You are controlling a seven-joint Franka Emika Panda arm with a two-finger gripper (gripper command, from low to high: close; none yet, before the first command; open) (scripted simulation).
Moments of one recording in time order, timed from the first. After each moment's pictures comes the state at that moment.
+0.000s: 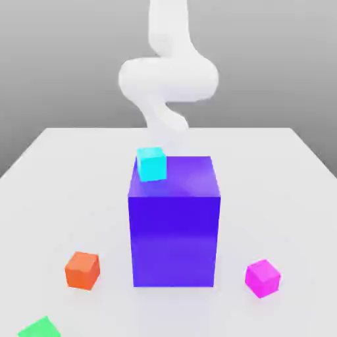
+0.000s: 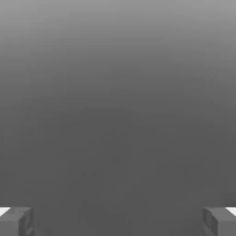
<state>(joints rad) 0.03 -0.71 0.01 -2.33 0.03 2.35 0.78</state>
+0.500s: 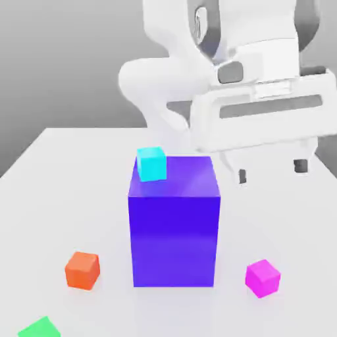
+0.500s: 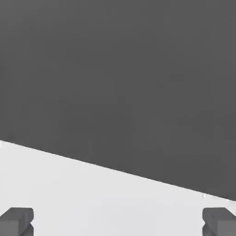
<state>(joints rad) 0.21 -0.16 0.12 -2.54 0.09 2.63 0.74</state>
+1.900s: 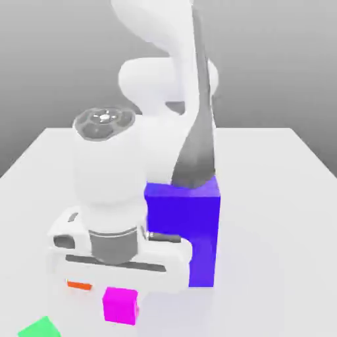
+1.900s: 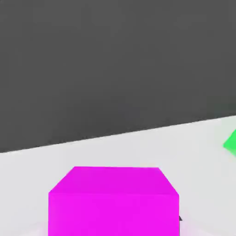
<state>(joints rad) -0.08 0.30 -0.19 -2.24 0.10 2.53 0.73</state>
